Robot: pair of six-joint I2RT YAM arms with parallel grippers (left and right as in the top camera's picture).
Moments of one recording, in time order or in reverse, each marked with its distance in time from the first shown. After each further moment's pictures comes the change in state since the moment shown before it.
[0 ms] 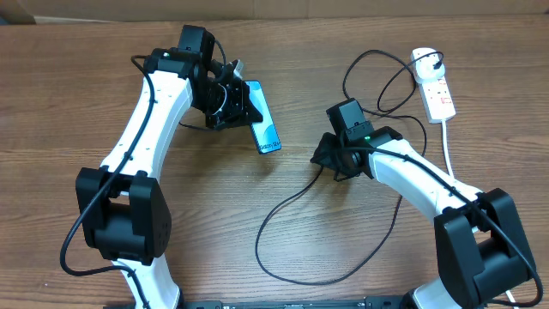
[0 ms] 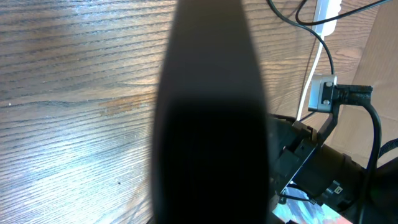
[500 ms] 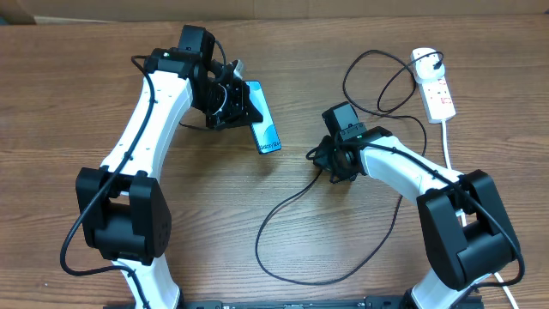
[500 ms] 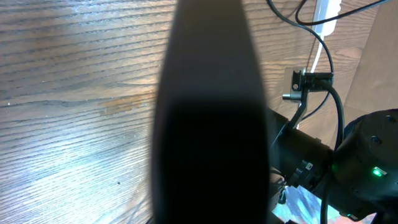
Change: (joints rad) left arm 0.000 0.000 0.000 0.000 0.001 -0.004; right arm 0.000 0.101 0.002 0.027 0.010 0.123
